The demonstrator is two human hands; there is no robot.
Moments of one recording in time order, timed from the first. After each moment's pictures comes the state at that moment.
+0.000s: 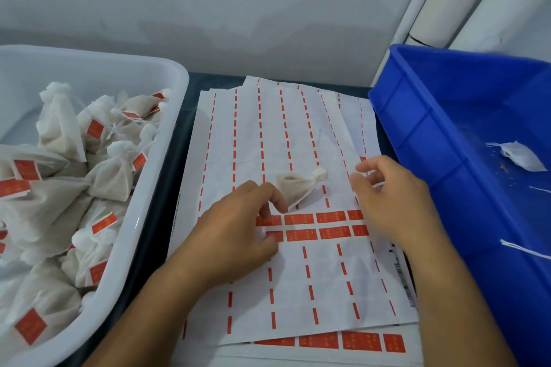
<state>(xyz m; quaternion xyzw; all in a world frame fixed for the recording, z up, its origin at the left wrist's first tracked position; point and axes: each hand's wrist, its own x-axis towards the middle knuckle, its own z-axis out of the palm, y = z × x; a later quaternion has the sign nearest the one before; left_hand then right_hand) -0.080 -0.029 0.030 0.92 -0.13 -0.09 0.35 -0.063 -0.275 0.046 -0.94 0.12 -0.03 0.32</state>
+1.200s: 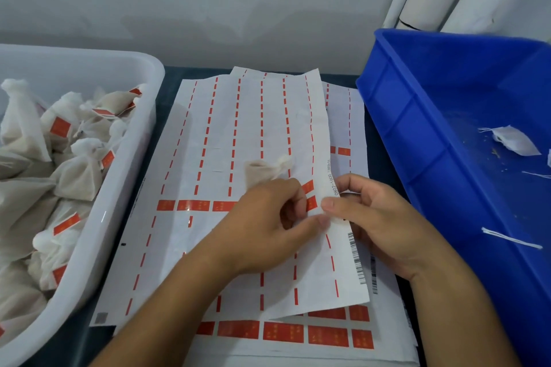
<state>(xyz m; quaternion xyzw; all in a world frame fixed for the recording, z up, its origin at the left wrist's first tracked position) -0.077 -0.082 0.025 0.87 -0.21 -0.09 0.44 -0.091 -0.289 0.042 -0.72 0.04 0.19 0.66</state>
